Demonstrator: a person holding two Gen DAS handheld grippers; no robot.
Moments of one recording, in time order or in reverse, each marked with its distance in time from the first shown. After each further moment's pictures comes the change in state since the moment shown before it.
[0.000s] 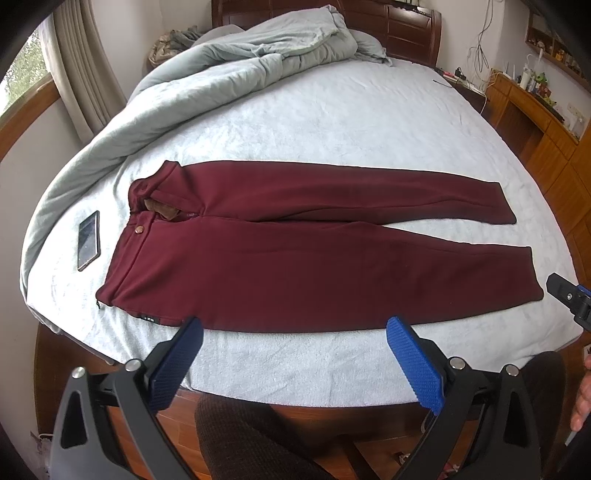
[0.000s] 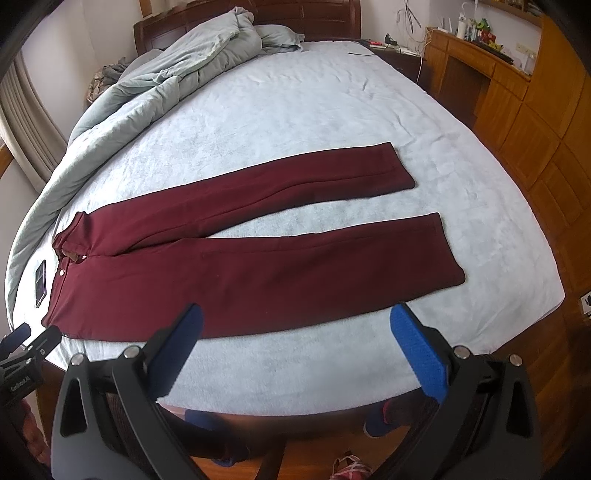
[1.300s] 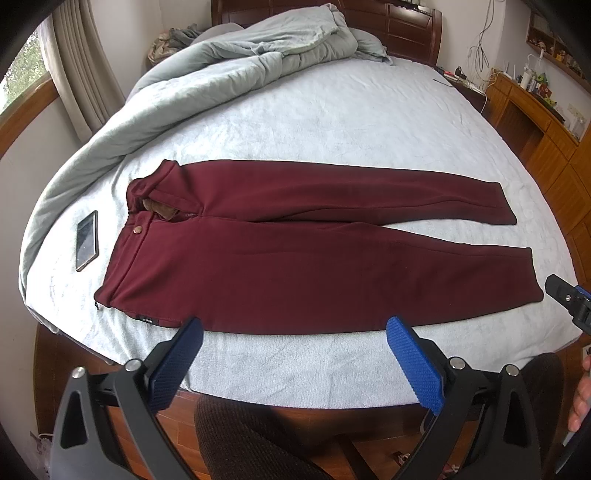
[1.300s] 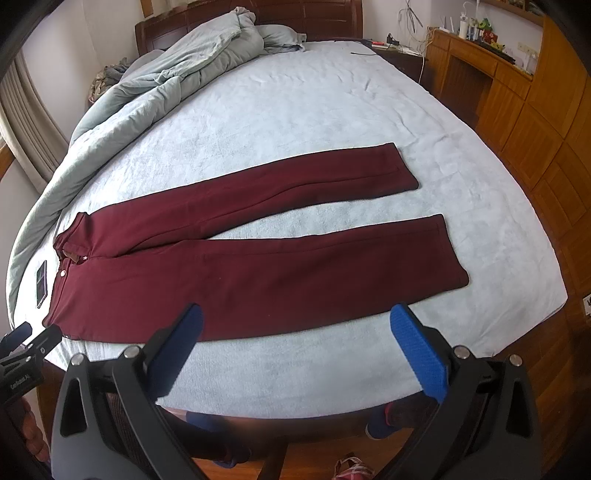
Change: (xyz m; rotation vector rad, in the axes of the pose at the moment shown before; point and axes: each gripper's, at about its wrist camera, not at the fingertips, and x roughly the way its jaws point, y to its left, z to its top) left arm 0.003 0.000 0.005 -0.002 0.007 -0.004; right arm 0.003 0.006 0.004 0.000 -0.001 0.003
